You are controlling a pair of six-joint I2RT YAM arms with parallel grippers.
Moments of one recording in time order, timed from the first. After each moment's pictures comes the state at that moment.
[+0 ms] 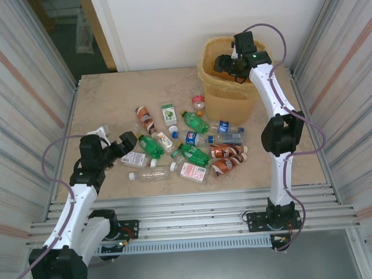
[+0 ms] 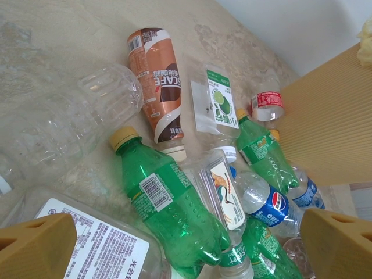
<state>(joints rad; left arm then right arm) -0.06 0.82 0.53 -0.23 0.30 -0.62 0.21 2.19 2.31 -0.90 -0.10 0.41</state>
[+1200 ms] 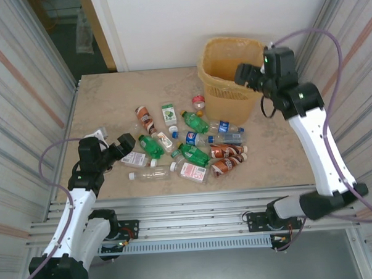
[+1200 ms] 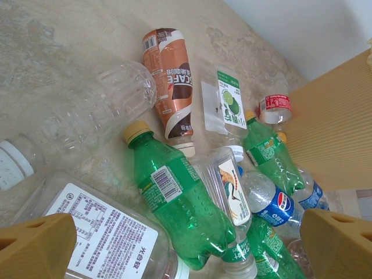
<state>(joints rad) -0.06 0.76 0.53 -0.30 0.26 -0.63 0.34 1.30 1.69 -0.93 0.24 0.47</state>
